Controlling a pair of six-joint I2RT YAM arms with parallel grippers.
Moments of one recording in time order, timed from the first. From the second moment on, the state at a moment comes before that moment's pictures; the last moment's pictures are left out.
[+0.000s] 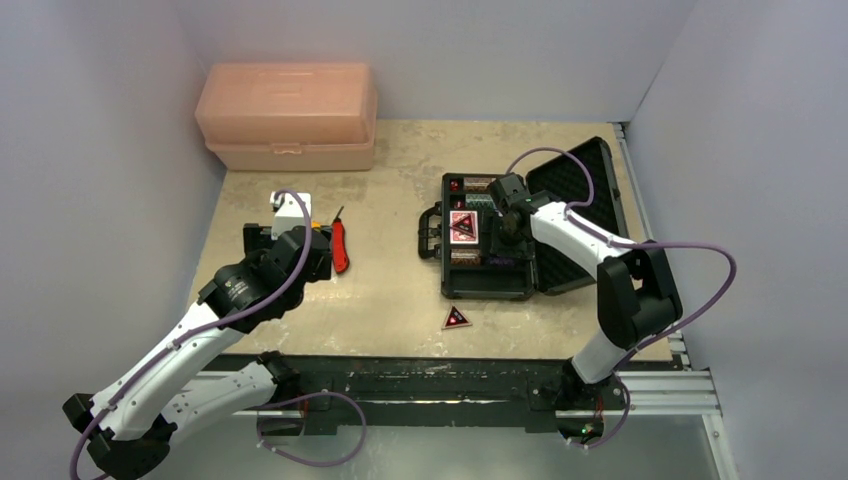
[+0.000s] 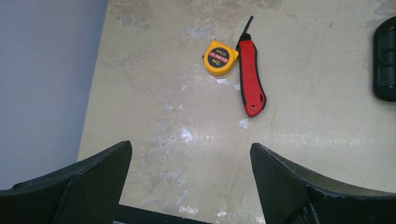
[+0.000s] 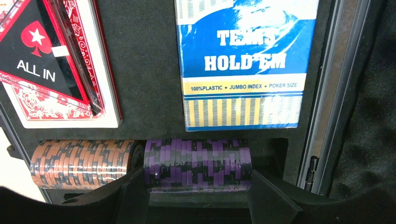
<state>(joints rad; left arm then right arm) -0.75 0.83 1.02 -1.01 -0.81 -0.43 0.45 1.65 1.14 -0.74 0.10 0.52</state>
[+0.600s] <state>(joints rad) -0.75 0.83 1.02 -1.01 -0.81 -0.43 0.44 1.64 1.14 -0.74 0.09 0.52</state>
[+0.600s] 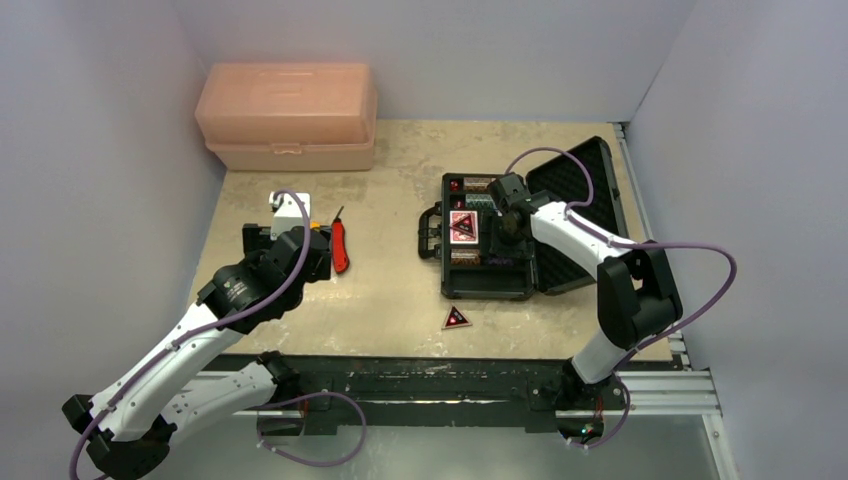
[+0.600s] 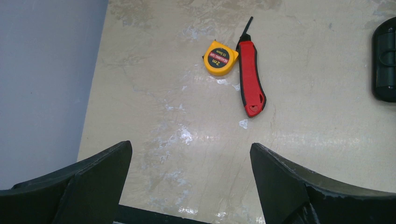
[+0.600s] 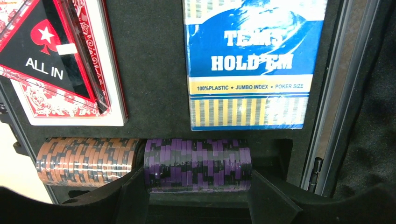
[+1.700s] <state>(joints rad) -0.75 0.82 1.02 -1.01 -0.81 -0.43 0.36 1.47 1.13 -0.78 0.21 0.53</state>
